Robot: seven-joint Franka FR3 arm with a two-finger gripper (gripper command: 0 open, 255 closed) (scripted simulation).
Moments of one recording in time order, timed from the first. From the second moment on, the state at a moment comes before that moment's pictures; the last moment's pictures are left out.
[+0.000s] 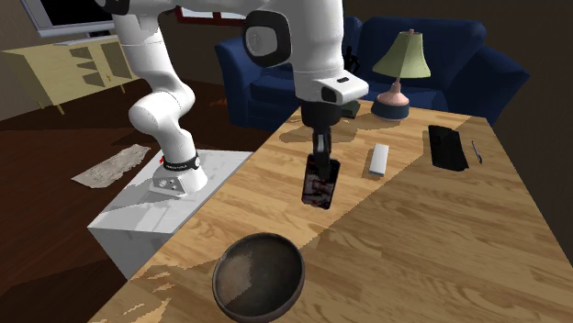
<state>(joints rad) -0.12 -0.04 -0.39 -2.02 -0.01 2.14 -0.42</state>
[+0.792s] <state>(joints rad) -0.12 -0.06 -0.39 -1.89 -0.02 1.99 -0.42</state>
